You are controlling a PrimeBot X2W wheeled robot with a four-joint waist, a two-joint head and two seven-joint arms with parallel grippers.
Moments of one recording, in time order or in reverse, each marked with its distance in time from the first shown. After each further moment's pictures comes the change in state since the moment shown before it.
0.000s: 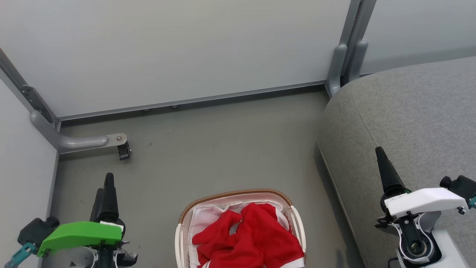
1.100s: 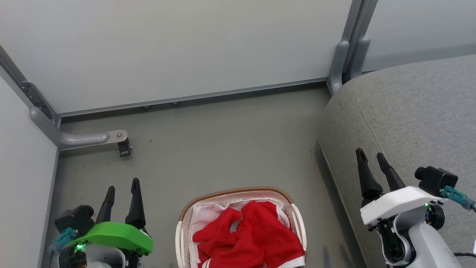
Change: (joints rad) left arm -0.009 0.011 -0.096 0.063 0.570 0.022 -0.102; right arm -0.038 -0.004 0.068 0.059 -0.509 0.000 -0.101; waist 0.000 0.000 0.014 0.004
